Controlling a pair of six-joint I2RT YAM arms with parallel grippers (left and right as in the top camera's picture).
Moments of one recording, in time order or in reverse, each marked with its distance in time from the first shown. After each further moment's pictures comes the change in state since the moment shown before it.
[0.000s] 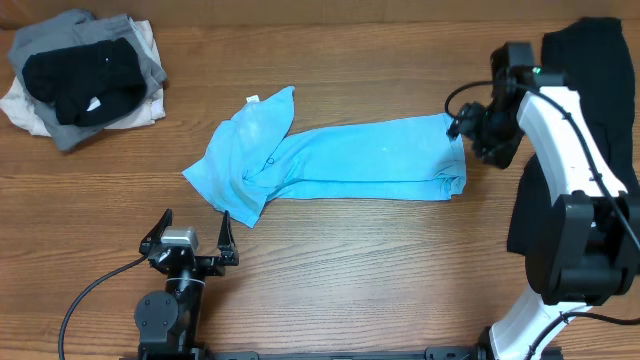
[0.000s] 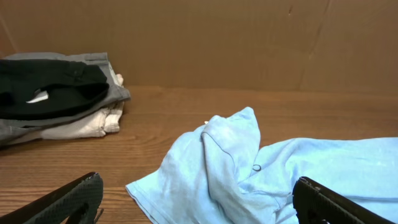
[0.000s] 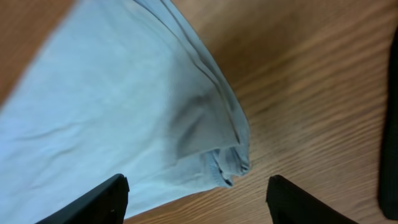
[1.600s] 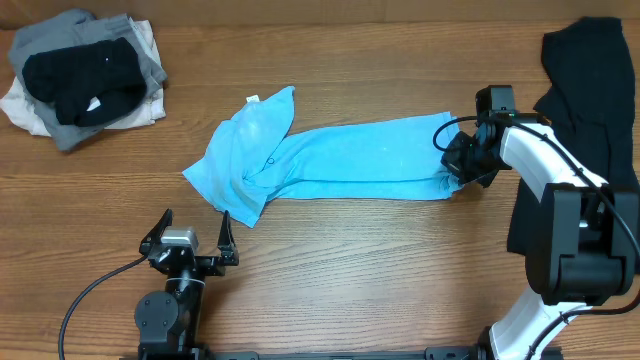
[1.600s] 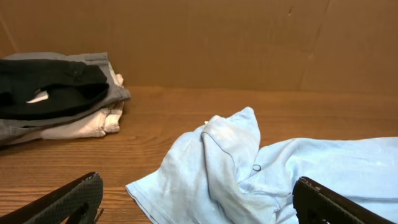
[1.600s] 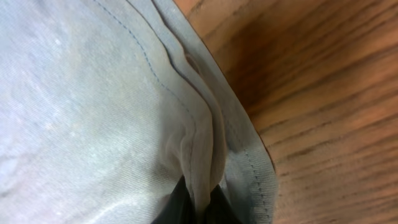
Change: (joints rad) left arm 0.000 0.000 0.000 0.000 0.000 0.000; right arm 0.000 0.000 -0.326 0.401 -0.046 0.024
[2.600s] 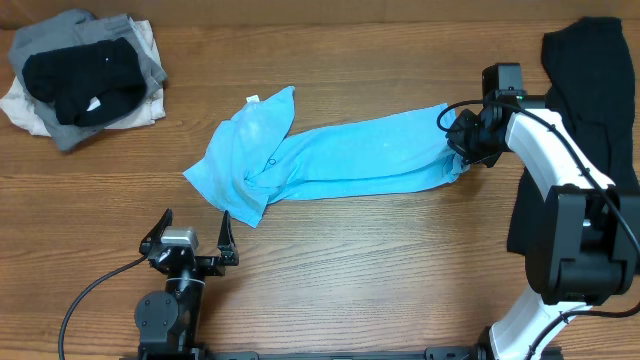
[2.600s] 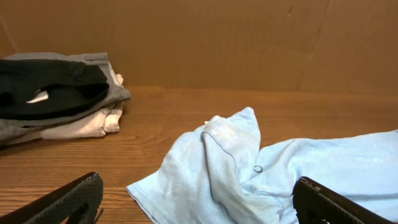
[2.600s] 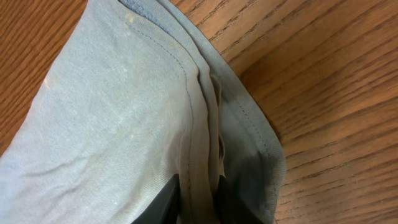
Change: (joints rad) left arm 0.000 0.000 0.000 0.000 0.000 0.000; right arm 0.000 0.002 0.134 -0.047 0.008 0.009
